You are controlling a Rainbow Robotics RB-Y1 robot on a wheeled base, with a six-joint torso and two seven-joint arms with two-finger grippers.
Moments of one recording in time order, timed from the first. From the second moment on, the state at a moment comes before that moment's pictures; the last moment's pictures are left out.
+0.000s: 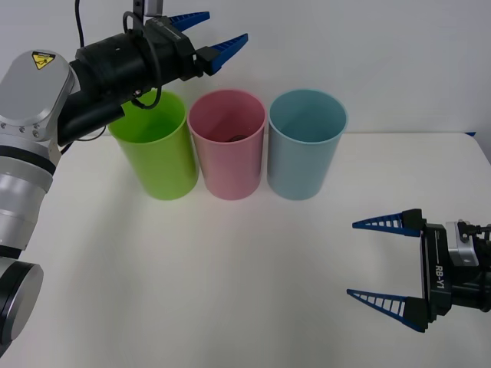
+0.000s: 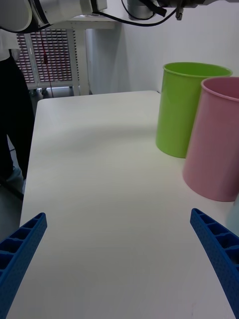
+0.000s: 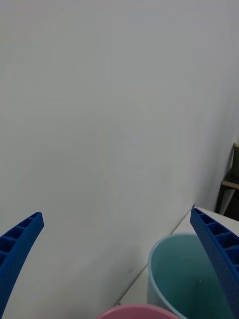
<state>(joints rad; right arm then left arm) 0.08 -0.47 -0.31 -1.81 1.33 -1.52 -0.05 -0.83 0.43 -0.03 -1.20 -1.32 -0.78 0.35</state>
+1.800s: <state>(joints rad) 0.08 -0.47 -0.31 -1.81 1.33 -1.52 -0.05 0.00 0.73 0.54 -1.75 -0.93 -1.23 0.41</state>
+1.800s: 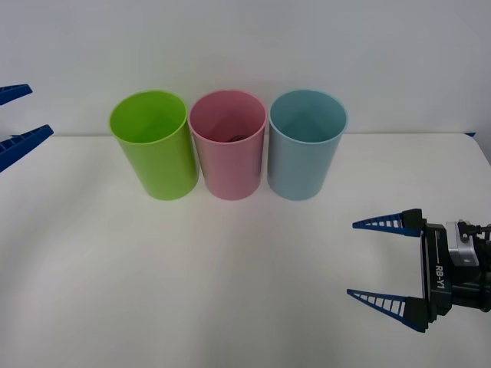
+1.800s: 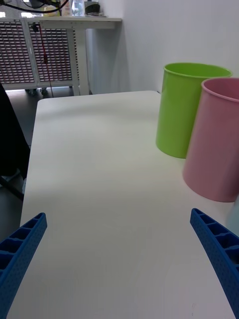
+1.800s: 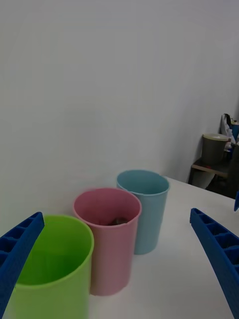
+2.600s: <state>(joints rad) 0.08 -0.47 -0.31 -1.81 1.33 -1.52 -0.05 0.22 0.63 0.58 -1.75 -1.05 -1.34 0.35</state>
